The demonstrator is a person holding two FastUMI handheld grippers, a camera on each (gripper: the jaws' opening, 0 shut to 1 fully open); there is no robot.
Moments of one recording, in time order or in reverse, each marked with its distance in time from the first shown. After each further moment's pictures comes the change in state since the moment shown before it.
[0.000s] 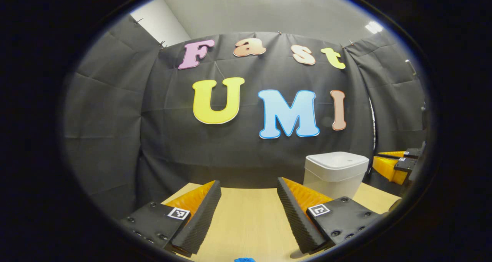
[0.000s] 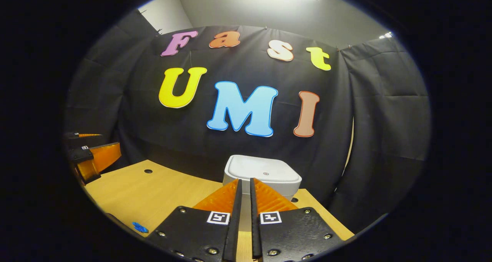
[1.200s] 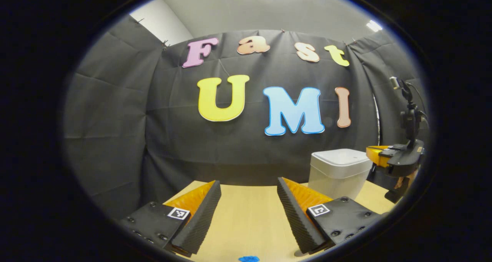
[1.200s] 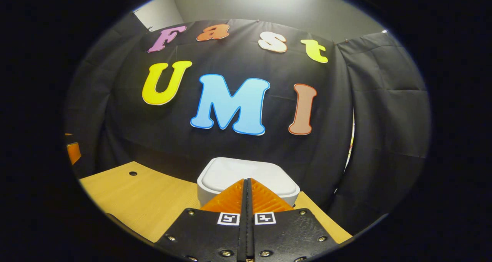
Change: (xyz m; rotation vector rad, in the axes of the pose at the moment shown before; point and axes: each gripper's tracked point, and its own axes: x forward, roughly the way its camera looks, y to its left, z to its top) left arm -0.003 0.014 -0.008 0.008 0.022 0.045; right arm 0.088 -0.052 -0.016 0.034 0.032 -0.097
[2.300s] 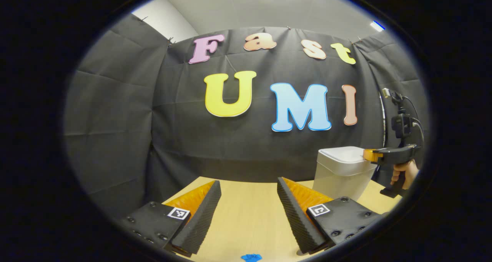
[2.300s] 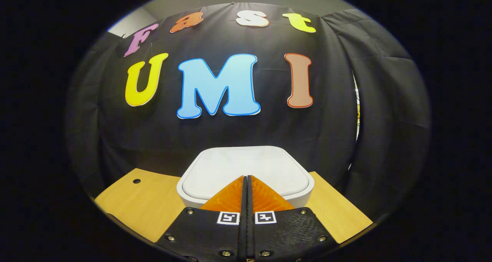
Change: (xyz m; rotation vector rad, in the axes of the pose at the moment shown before) left arm -0.001 0.006 -0.012 -0.027 0.028 0.038; right arm 0.050 0.000 -0.023 0.101 0.113 0.047
